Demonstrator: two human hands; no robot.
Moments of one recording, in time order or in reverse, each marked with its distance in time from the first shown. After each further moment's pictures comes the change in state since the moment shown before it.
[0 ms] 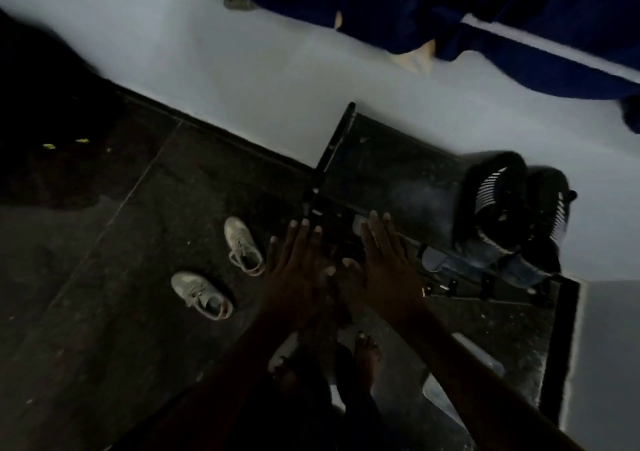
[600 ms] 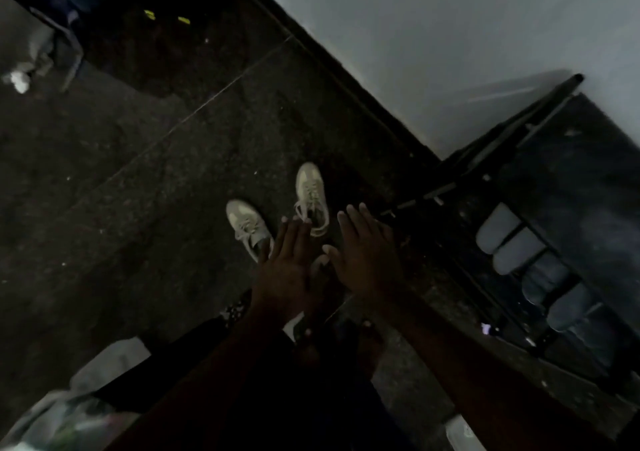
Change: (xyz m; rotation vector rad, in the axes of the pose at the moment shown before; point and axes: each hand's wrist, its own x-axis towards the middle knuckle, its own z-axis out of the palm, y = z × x) left_hand -0.113 -0.185 0.091 -0.032 -0.064 -0.500; right_hand 0.046 -0.175 0.196 -0.041 -0.223 -0.415
